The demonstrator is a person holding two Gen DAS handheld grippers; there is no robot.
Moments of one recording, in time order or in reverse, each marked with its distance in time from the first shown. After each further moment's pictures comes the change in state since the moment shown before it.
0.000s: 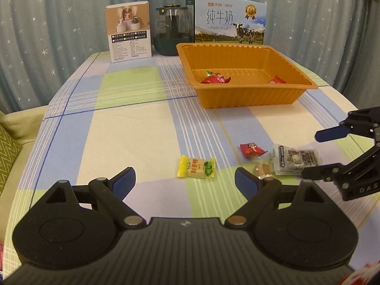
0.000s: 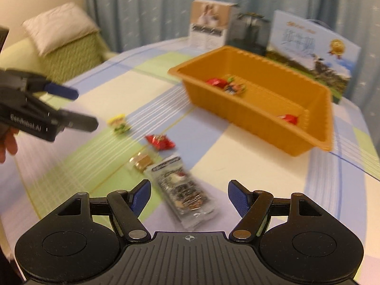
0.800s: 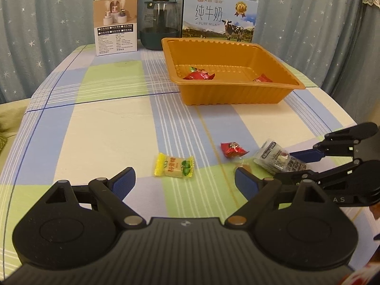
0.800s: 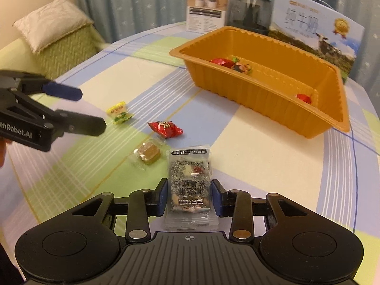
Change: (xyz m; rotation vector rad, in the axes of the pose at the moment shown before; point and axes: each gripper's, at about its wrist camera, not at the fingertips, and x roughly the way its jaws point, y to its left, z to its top) left arm 0.007 -0.010 0.002 -0.032 0.021 -0.079; right arm 0.008 0.008 0.002 0.122 0.042 -0.024
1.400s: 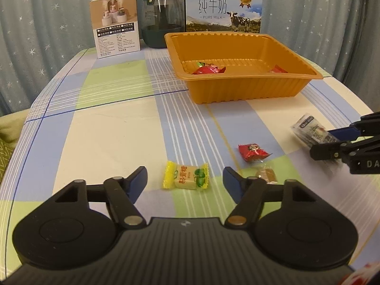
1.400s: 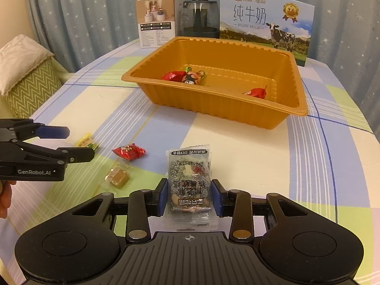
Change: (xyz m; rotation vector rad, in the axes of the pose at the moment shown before) left arm 0.035 0.000 0.002 0.065 0.001 0.067; right arm -0.015 -0.024 0.007 0.183 -0.047 -0.093
